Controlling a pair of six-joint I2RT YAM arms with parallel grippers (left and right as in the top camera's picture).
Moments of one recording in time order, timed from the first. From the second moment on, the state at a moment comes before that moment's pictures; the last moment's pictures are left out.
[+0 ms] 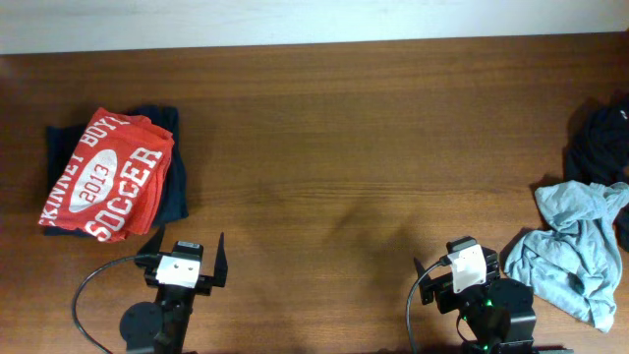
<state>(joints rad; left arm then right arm) 0.09 0.02 0.08 -0.21 0.21 0.24 0.06 0.01 0.17 -0.66 -0.18 -0.20</state>
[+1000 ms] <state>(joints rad) 0.09 0.12 0.35 -0.14 0.36 0.08 0.06 0.04 0.19 -0.24 -0.65 0.00</state>
